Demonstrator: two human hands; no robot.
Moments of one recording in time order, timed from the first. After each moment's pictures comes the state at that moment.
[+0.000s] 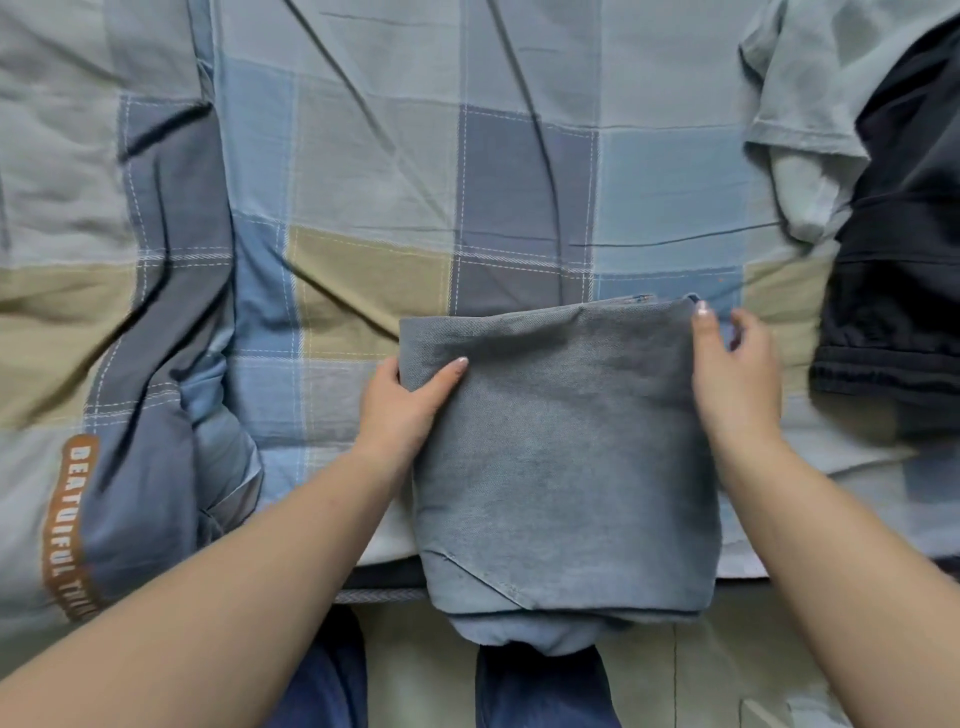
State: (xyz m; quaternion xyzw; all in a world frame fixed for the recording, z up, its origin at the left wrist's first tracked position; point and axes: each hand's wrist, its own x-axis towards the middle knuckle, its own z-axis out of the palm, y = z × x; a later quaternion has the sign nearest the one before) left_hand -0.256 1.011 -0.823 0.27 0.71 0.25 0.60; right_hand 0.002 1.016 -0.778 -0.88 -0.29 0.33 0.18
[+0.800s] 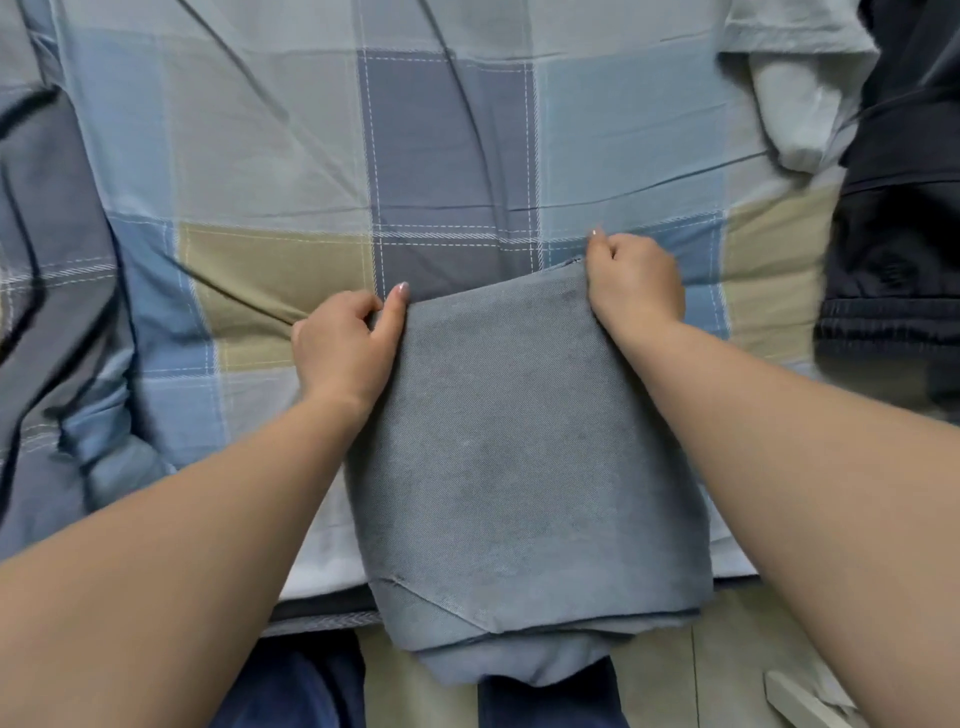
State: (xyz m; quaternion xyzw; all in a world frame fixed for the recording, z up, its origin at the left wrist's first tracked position) left_hand -0.234 1.066 -0.868 0.63 0.73 0.07 0.25; right_hand 0.014 1.077 -0.870 -0.86 -0.42 0.30 0.04
